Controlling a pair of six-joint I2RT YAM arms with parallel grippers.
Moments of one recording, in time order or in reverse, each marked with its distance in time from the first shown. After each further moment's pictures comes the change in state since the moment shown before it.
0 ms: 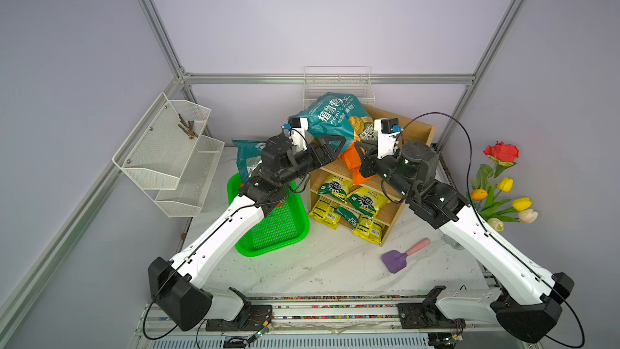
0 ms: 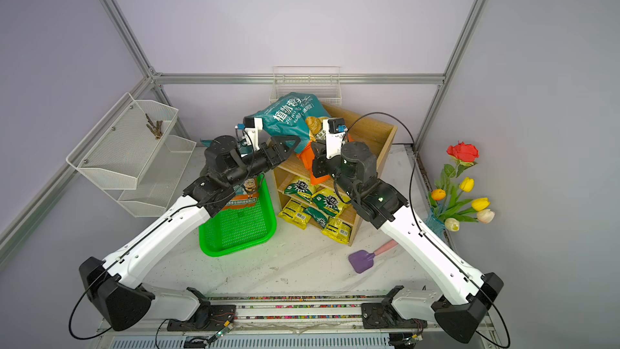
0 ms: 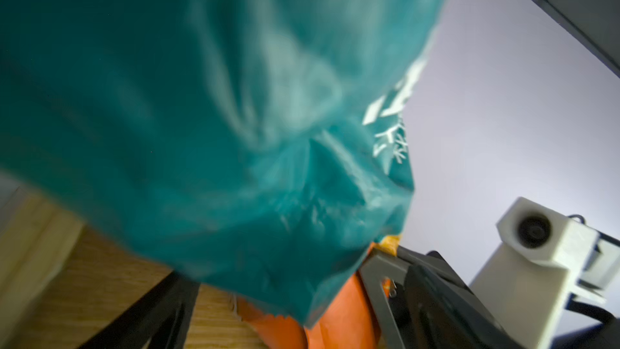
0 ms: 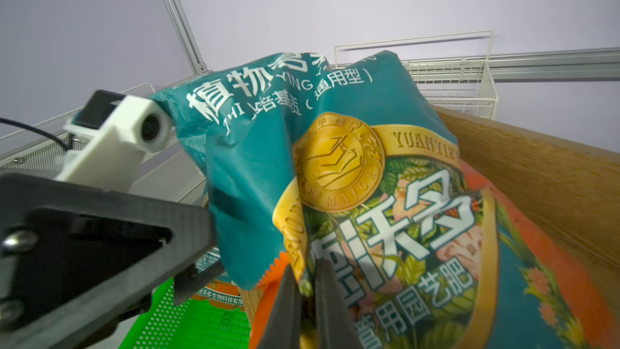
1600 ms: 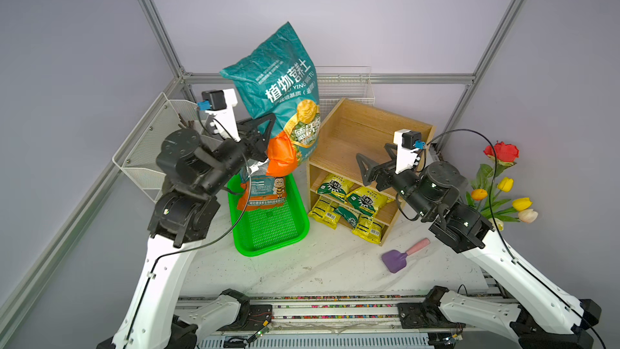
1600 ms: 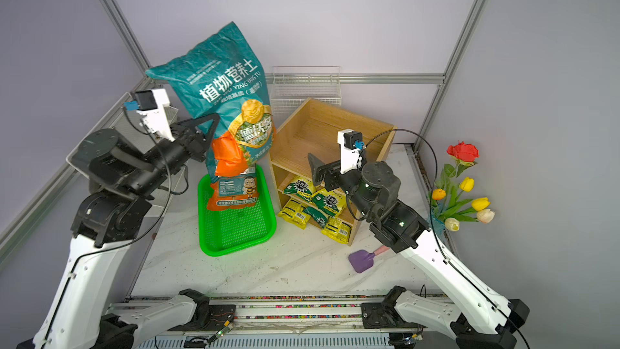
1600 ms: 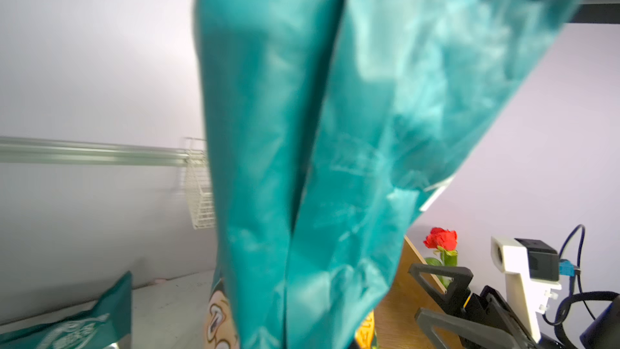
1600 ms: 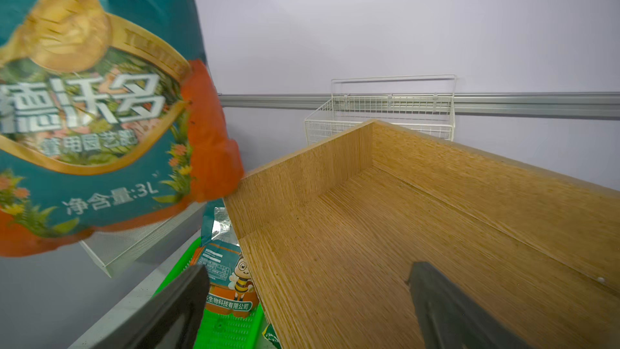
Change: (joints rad) left arm 0.240 -0.343 0.297 -0.419 -0.137 0.630; right arm 0.040 -0.191 -0.145 0.043 0.075 -0.088
